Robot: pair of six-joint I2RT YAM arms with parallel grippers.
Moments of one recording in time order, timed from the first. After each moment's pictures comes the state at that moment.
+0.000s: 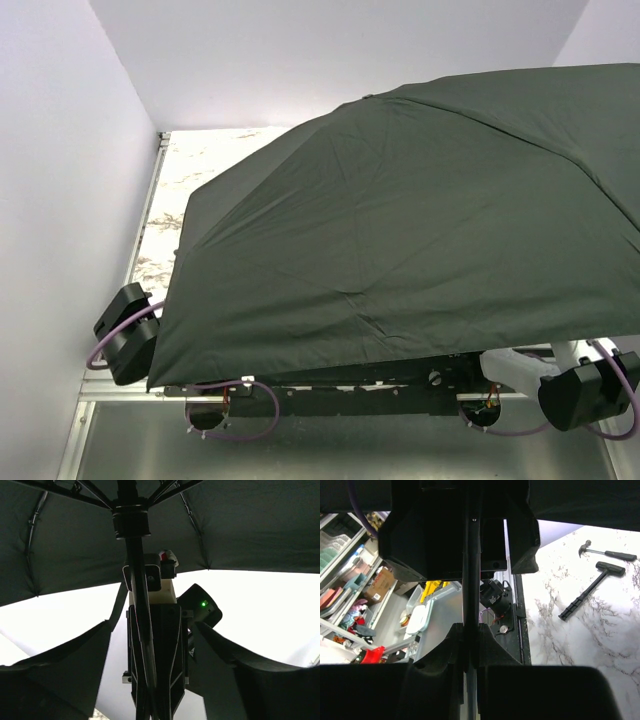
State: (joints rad) left arm -0.98 1.34 0.94 1.07 -0.04 -0.74; right arm 0.24 1.11 1.04 0.34 -1.35 0.85
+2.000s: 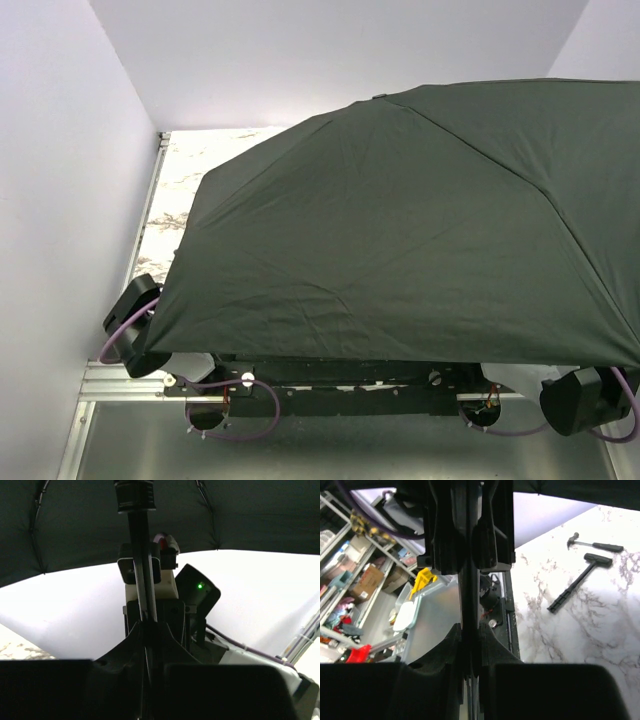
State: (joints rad) left arm -0.91 1.41 0.97 1.07 0.18 -0.80; right arm 0.25 1.08 0.98 0.25 -1.33 0.72
